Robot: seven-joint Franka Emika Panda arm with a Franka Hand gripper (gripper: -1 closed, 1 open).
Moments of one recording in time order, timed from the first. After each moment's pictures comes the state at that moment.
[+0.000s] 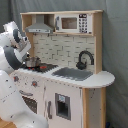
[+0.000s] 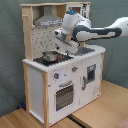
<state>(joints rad) -1.35 -0.49 1.90 -1.44 0.15 1.84 -0.32</state>
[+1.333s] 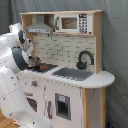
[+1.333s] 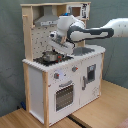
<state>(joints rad) -1.64 -0.51 2.18 -1.31 0.17 1.81 -0.34</state>
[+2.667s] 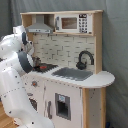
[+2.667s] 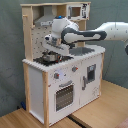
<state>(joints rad) -1.89 -0.61 2.41 -1.12 0.19 1.74 -0.45</state>
